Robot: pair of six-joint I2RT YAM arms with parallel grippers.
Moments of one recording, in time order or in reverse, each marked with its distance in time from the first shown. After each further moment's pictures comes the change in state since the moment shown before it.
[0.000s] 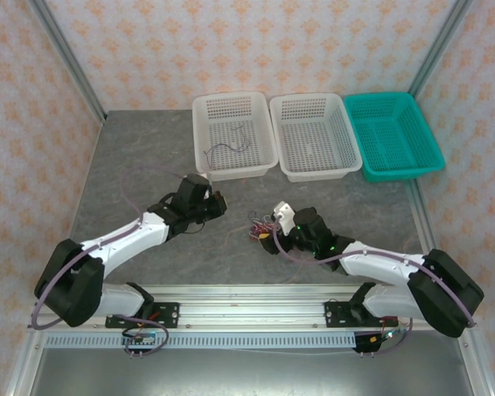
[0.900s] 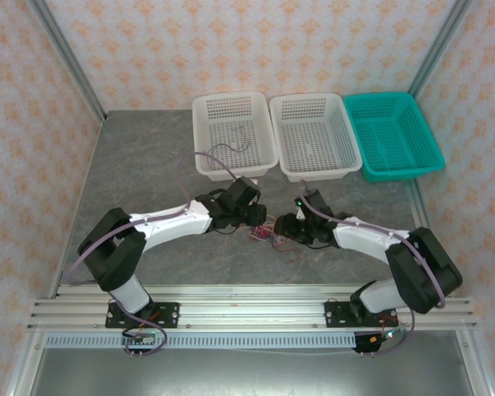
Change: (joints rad) left arm -0.249 0.322 0.309 -0.121 -0.086 0.146; right arm -0.205 0.244 0.193 -0.351 -0.252 0.755
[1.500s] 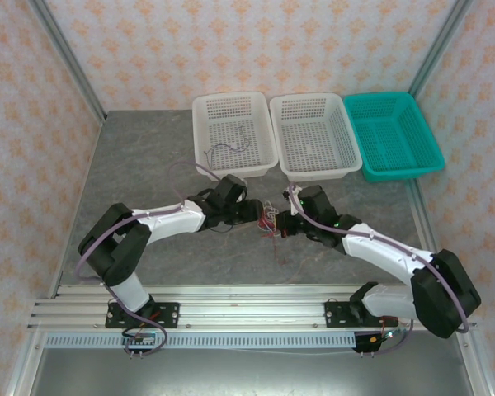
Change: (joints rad) left arm 0.105 0.016 -0.109 0.182 0.171 -0.194; right arm 0.051 -0.212 0.010 0.028 0.065 -0.452
